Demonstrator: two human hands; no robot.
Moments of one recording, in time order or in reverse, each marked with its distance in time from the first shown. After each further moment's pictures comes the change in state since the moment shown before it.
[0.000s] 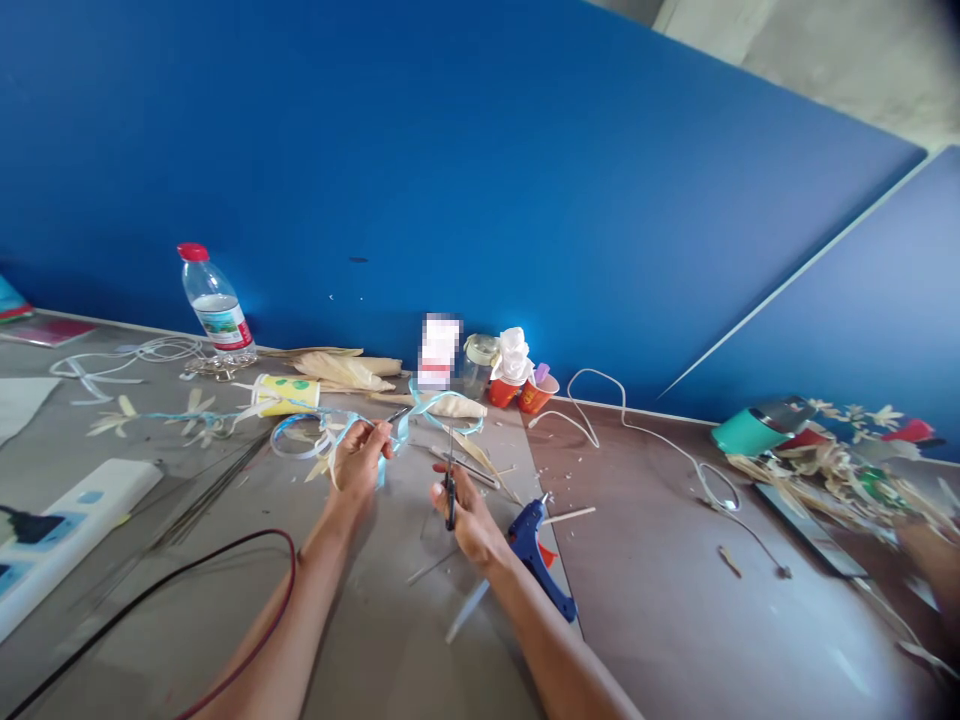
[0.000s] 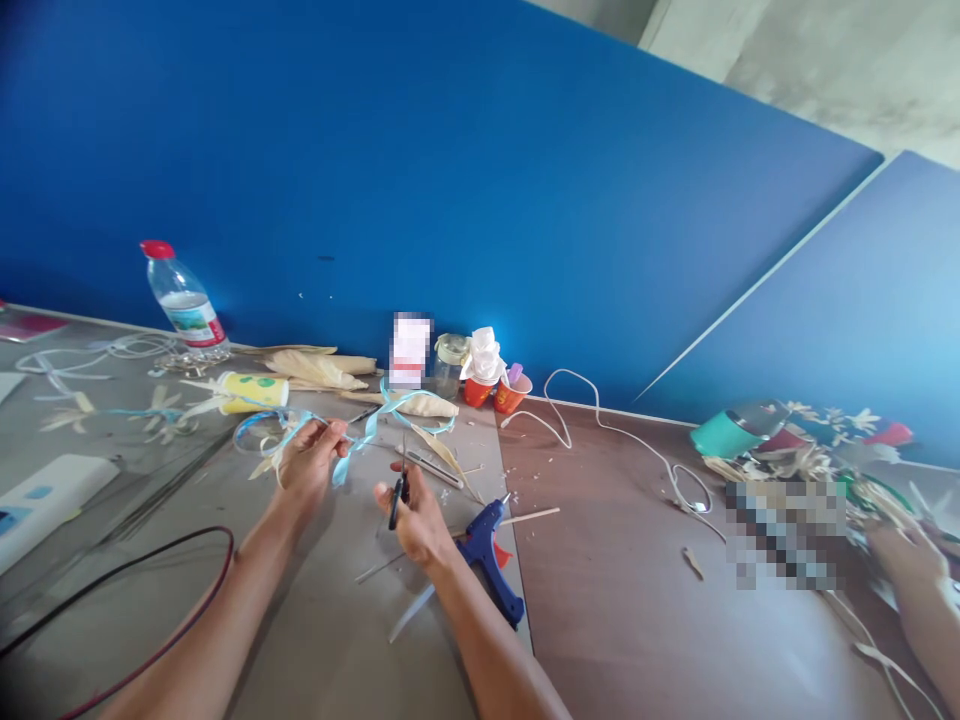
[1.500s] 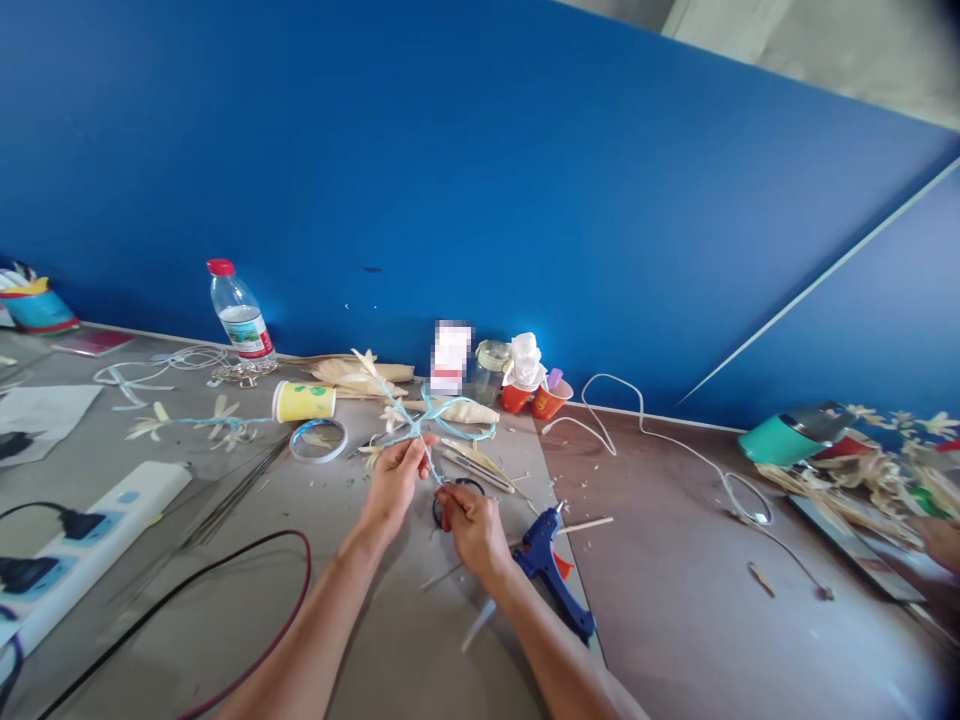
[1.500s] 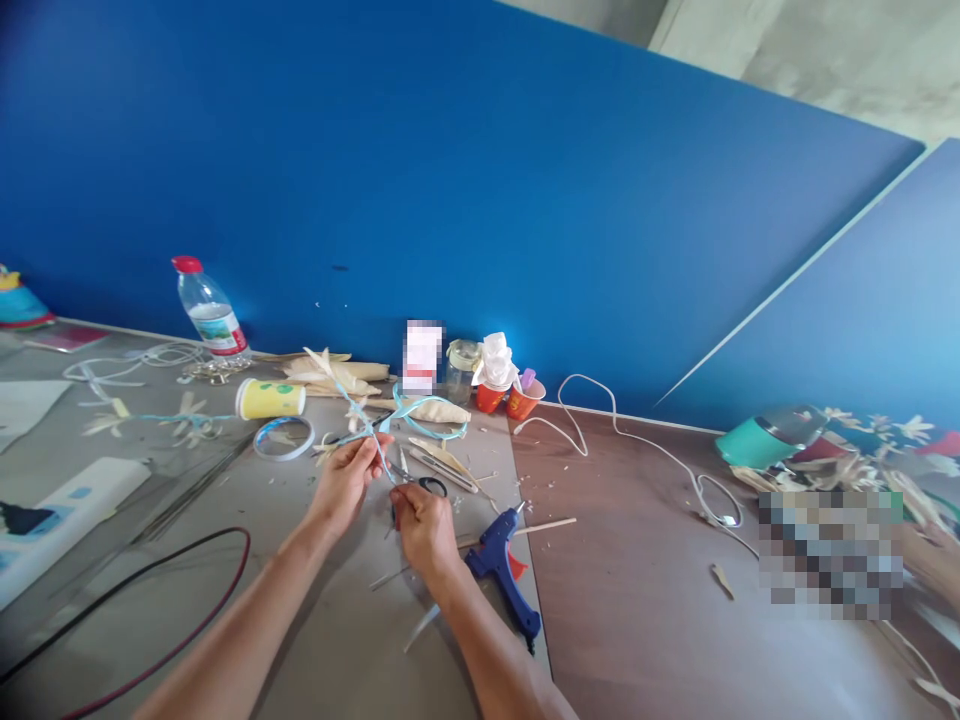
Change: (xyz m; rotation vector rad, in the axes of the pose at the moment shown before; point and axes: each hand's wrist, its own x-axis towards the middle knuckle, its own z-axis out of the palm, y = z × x) left_hand -0.028 0.007 0.015 0.028 -0.239 -0.102; right_hand 0.000 0.006 0.012 -0.279 0.058 -0.222
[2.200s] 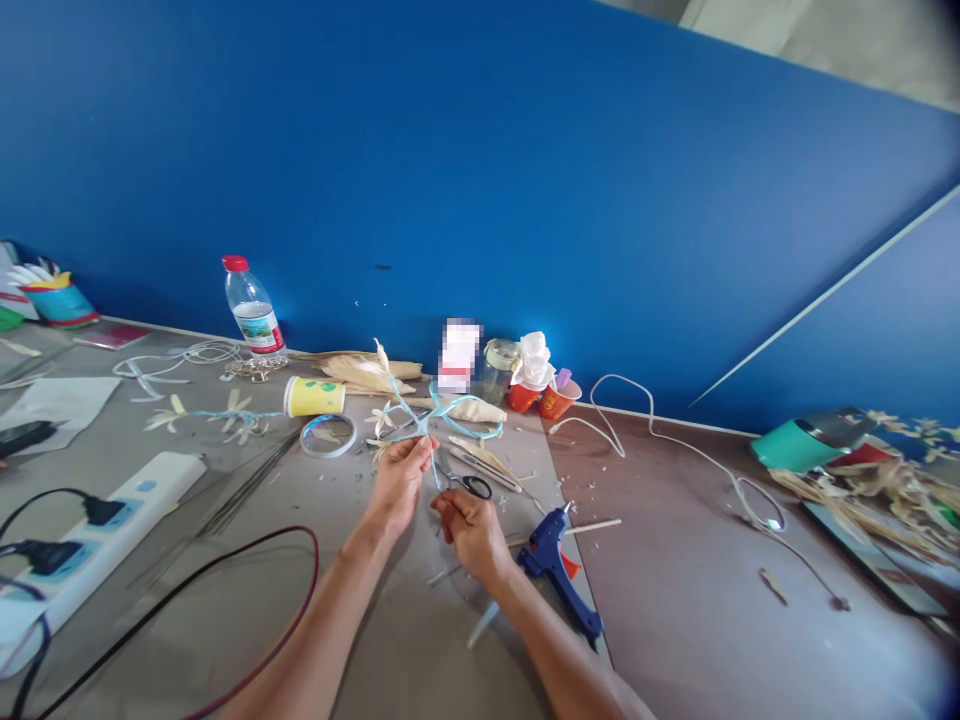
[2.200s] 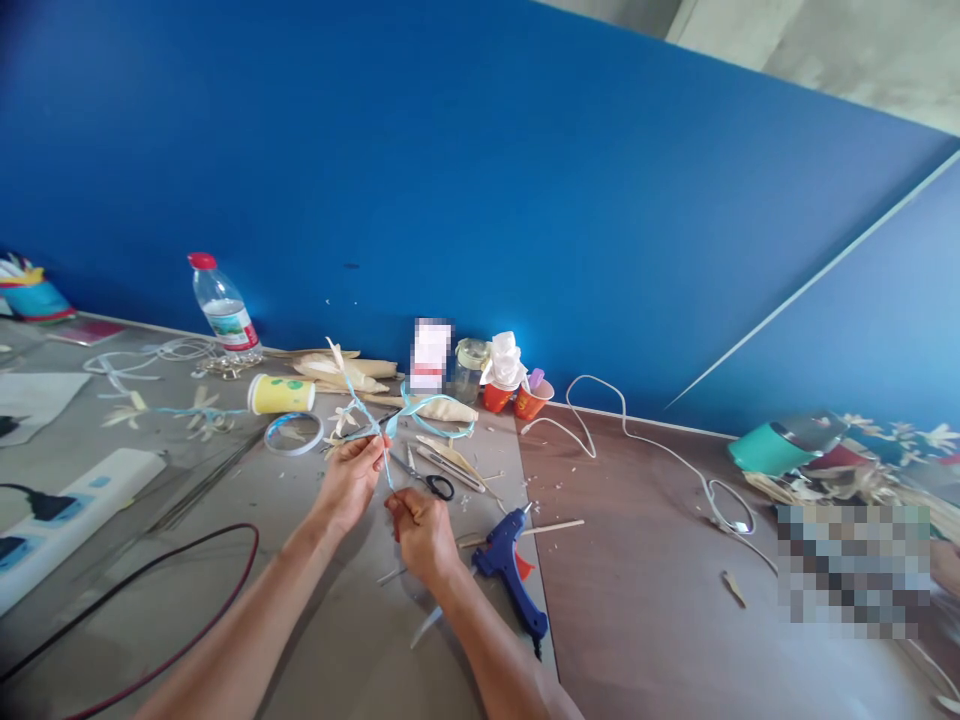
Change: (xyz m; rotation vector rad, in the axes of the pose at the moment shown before) left_hand 0.002 -0.003 0.000 -0.280 0.077 -0.053; right_hand -0.006 0.009 0.012 0.158 -0.083 0.072
